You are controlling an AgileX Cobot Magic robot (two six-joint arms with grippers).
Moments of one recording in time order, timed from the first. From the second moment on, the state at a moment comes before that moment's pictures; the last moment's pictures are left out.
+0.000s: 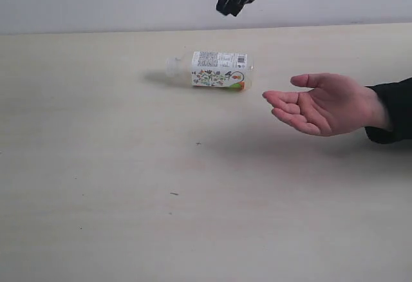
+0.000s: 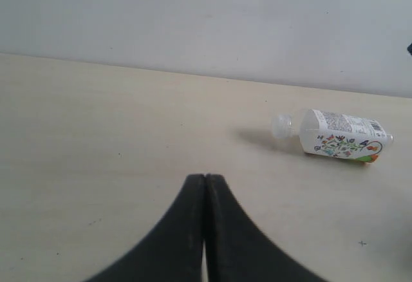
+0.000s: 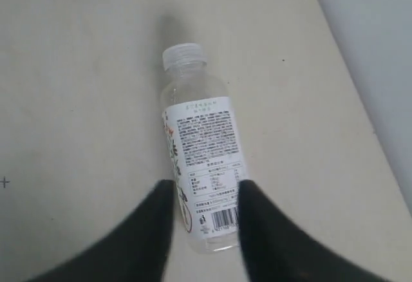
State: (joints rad) left arm -0.20 0.56 -0.16 0.39 -0.05 -0.58; right arm 0.52 2.15 -2.04 0.28 1.08 -0.95
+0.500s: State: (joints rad) left arm -0.20 0.56 -0.16 0.39 -0.05 -0.58; right arm 0.52 2.39 -2.04 0.26 0.94 -1.04
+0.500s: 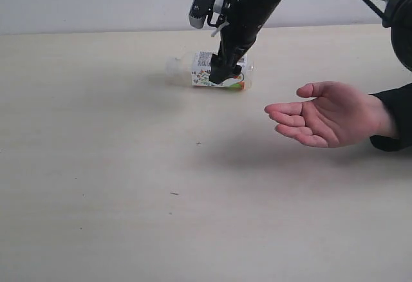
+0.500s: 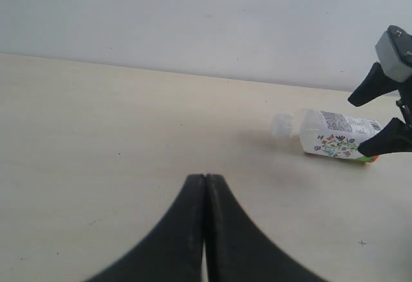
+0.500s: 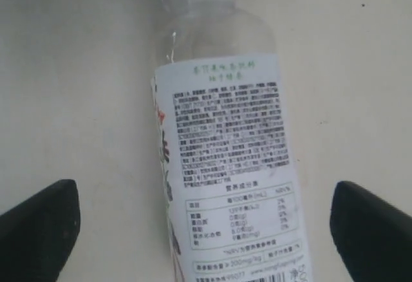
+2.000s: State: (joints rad) left arm -0.20 0.56 -0.16 0.39 -0.05 -0.58; right arm 0.52 2.46 -2.04 0.23 0.83 -1.05
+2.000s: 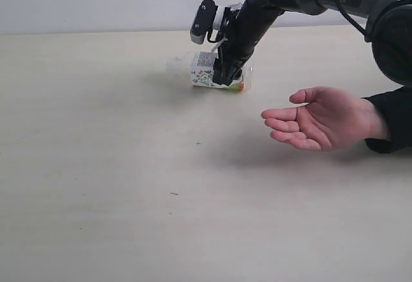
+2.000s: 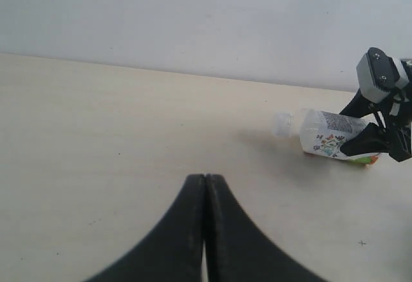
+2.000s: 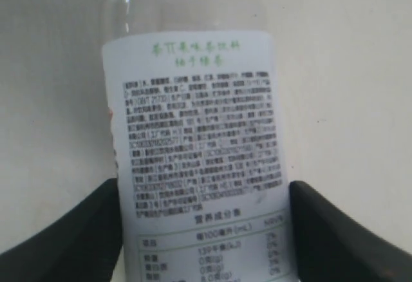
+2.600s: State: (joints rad) left arm -0.20 0.56 -0.16 0.39 -0.05 -0.58; right arm 0.52 2.16 -2.04 0.20 1.01 -0.56
